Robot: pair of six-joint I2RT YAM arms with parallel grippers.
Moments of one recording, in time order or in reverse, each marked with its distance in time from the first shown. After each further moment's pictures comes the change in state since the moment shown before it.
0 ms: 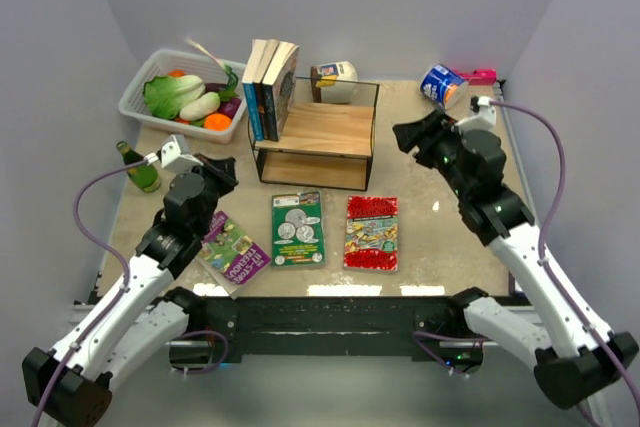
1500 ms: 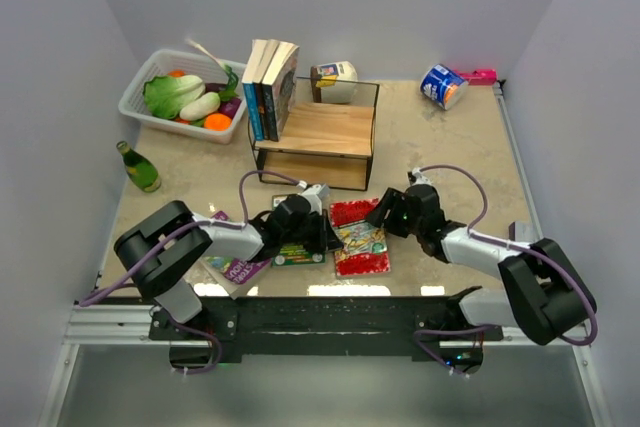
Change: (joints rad) left arm -0.416 0.867 -0.047 0.454 0.690 -0.060; right arm 0.060 0.297 -0.637 0.422 -0.196 0.065
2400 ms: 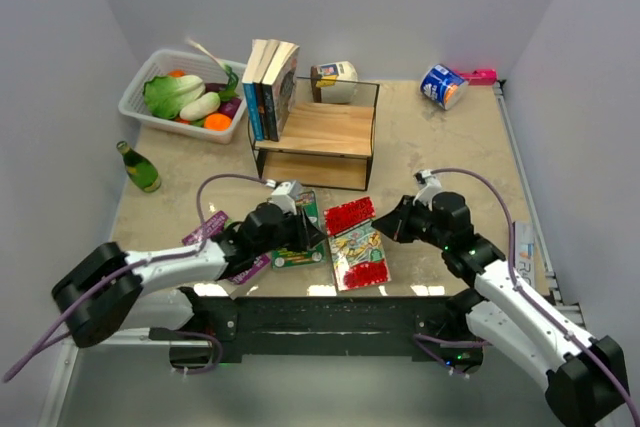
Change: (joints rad) left arm -0.008 -0.341 -0.131 -0.108 -0.195 -0.001; right arm 0.011 -0.529 -0.016 -0.298 -0.224 -0.138
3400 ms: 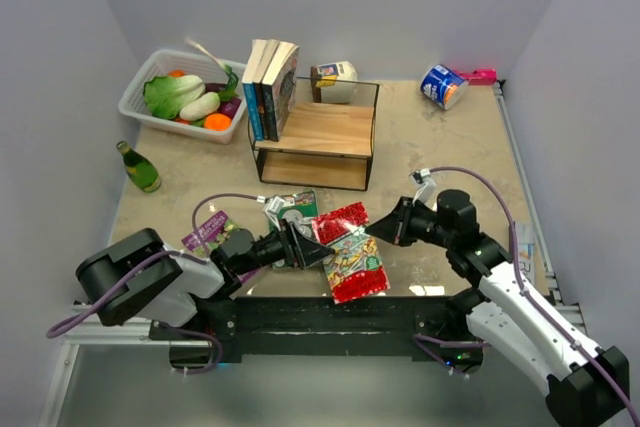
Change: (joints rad) left arm 0.010 0.104 -0.339 0.906 0.240 -0.183; right arm 0.001 -0.061 0.075 -0.101 -0.190 0.061
